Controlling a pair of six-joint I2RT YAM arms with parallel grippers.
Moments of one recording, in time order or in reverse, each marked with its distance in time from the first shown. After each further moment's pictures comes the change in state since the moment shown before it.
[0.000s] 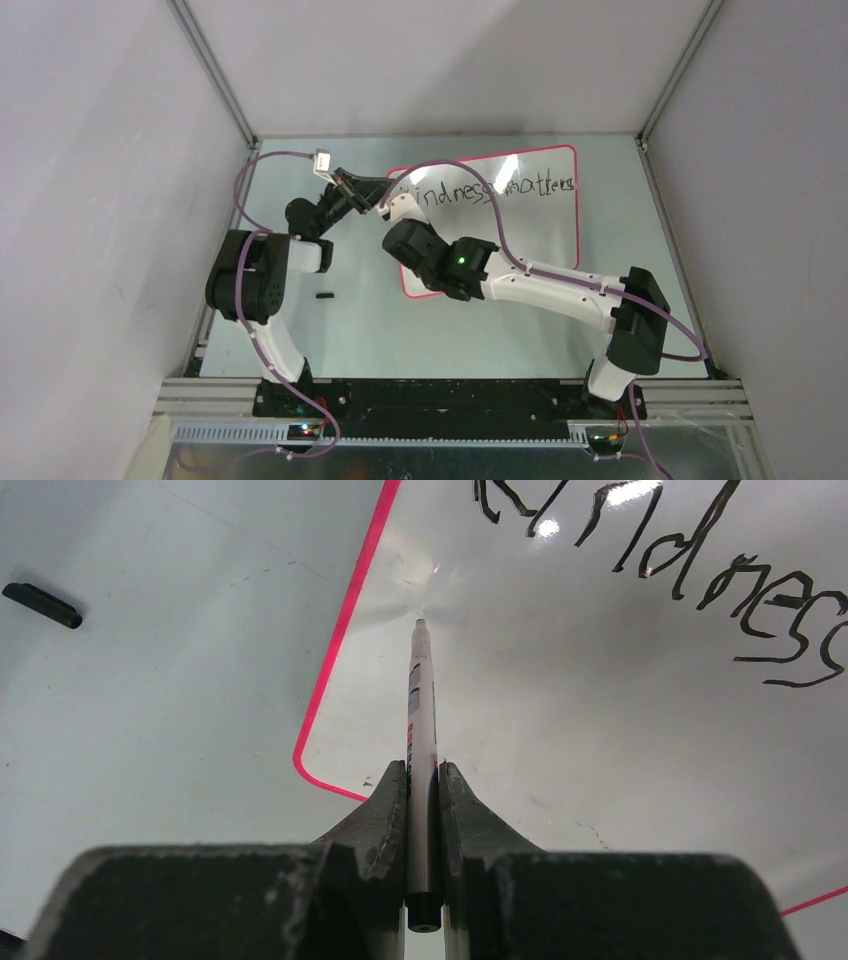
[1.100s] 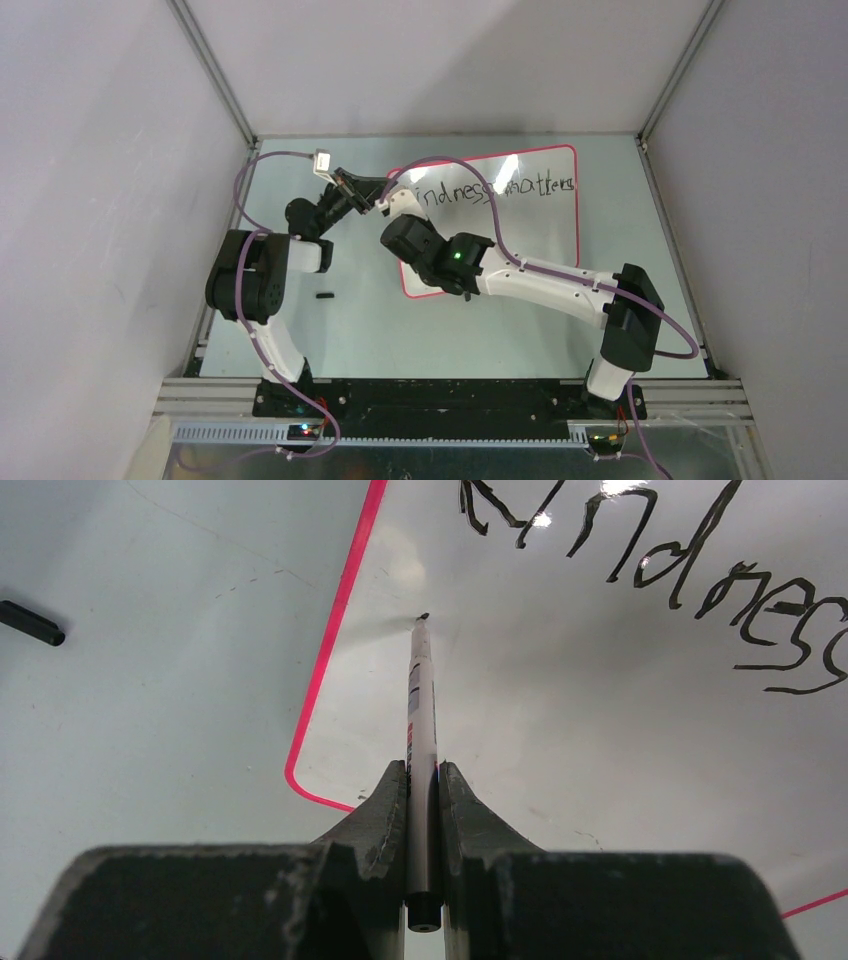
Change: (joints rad) left arm 0.001 0.000 0.000 0.000 0.003 0.000; right arm -0.025 0.033 0.024 0.004 0.002 0.004
